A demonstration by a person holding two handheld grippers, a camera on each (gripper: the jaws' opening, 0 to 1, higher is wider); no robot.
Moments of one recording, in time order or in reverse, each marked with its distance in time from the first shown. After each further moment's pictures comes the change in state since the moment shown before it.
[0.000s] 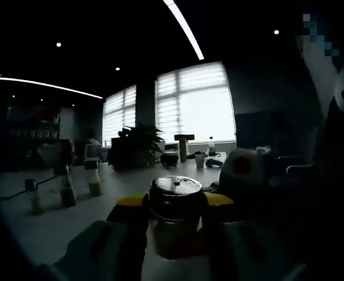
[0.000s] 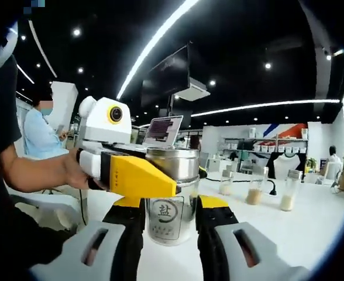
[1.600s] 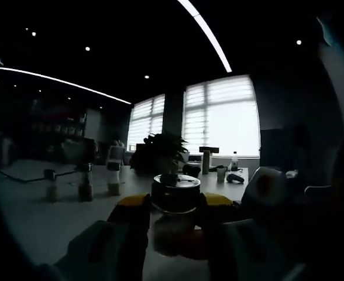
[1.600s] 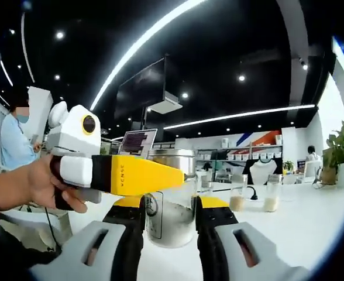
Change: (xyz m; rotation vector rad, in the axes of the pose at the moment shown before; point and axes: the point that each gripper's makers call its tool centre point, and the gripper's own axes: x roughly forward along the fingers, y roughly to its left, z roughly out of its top) left arm -0.009 0.015 0.012 -0.063 -0.080 0.230; right arm 0.005 -0.011 0.017 0.022 -0.119 -0.237
